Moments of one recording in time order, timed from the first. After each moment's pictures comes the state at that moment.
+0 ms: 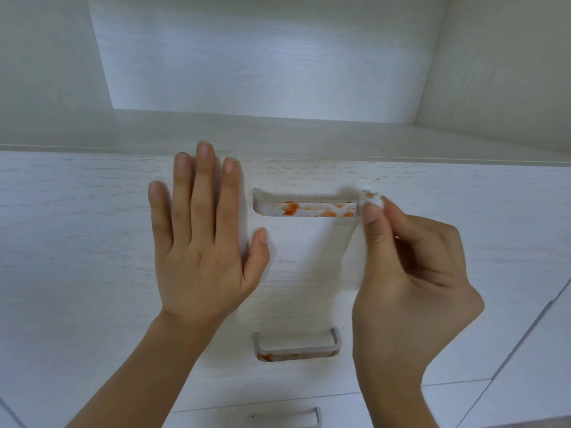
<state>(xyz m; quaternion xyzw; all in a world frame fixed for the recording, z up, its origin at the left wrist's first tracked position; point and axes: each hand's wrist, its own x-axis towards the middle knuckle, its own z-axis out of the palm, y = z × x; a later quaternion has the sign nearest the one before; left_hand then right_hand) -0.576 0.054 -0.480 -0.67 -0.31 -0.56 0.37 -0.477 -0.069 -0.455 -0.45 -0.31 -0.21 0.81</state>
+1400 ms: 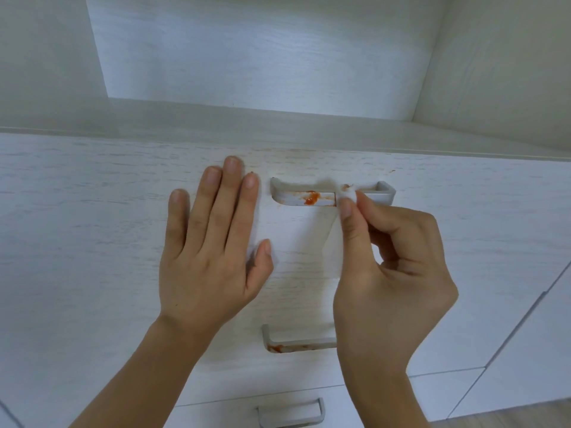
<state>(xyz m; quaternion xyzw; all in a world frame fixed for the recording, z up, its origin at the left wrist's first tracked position) -0.591 0.058 -0.496 -0.69 -0.28 -0.53 0.40 -0.498 -0.059 -0.459 -0.48 -0.35 -0.25 0.76</state>
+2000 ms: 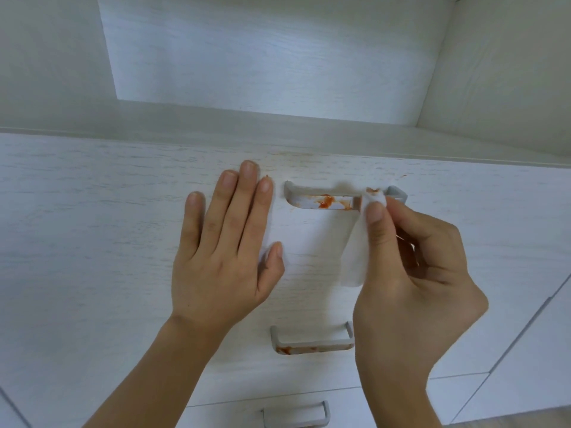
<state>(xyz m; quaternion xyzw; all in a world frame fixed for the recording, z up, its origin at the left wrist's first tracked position) -0.591 0.059 -0.497 -0.69 -0.27 -0.54 0.40 -0.502 -0.064 -0.457 -0.46 -0.34 -0.22 0.79</state>
